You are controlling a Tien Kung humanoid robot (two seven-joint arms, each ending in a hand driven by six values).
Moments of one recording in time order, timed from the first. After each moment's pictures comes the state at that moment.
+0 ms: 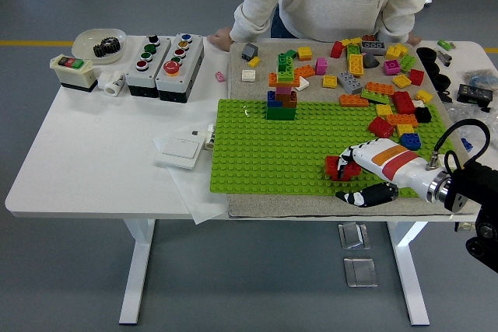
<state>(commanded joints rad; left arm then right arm) -0.09 0.02 -1.08 -0.18 1.19 0.04 0.28 0.60 -0.61 0.56 1.38 -1.89 -0.07 0.08</state>
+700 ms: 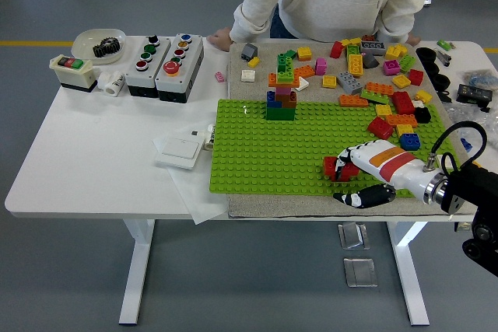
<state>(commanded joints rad) -0.09 0.02 -1.08 -0.18 1.19 0.04 0.29 0.59 -0.59 0.55 1.37 -1.88 -0.07 0.07</state>
